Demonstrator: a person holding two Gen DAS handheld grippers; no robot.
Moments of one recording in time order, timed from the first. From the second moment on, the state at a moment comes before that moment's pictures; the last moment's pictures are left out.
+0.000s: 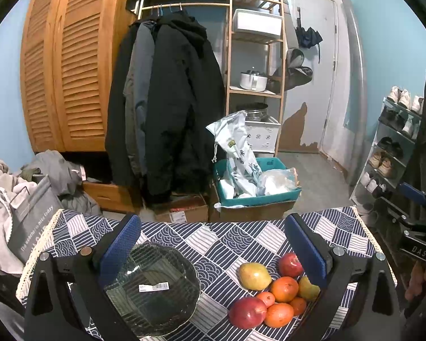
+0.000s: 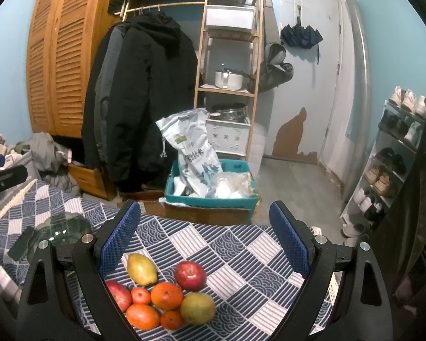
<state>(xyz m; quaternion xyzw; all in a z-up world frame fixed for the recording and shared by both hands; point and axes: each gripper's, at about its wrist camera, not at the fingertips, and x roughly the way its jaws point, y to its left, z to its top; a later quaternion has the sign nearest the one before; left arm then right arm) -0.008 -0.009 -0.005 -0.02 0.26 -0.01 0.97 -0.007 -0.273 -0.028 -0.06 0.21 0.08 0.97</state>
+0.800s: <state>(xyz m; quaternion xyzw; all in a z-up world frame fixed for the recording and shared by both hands) -0.009 -0.012 -0.006 -0.02 0.26 -0.01 0.97 -0.007 -0.270 -0.027 -0.06 0.21 0.08 0.97</state>
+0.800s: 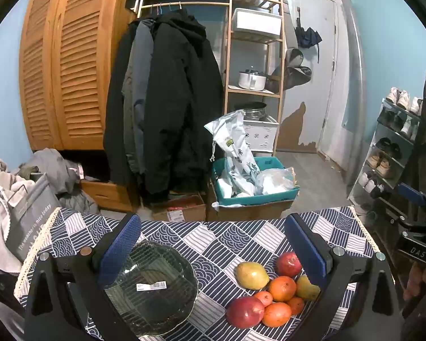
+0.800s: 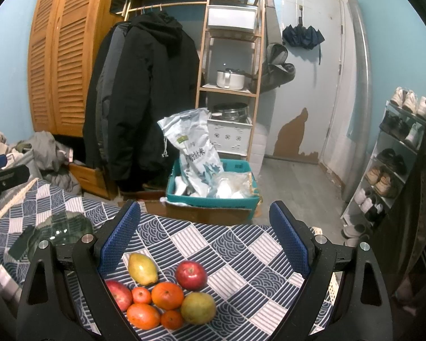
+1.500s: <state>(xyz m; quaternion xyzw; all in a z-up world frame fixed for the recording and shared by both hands) -0.010 -0.019 -0.013 -0.02 0.27 -0.01 0.96 -0.008 -0.264 -0.030 -0.06 0.22 0.08 0.97</state>
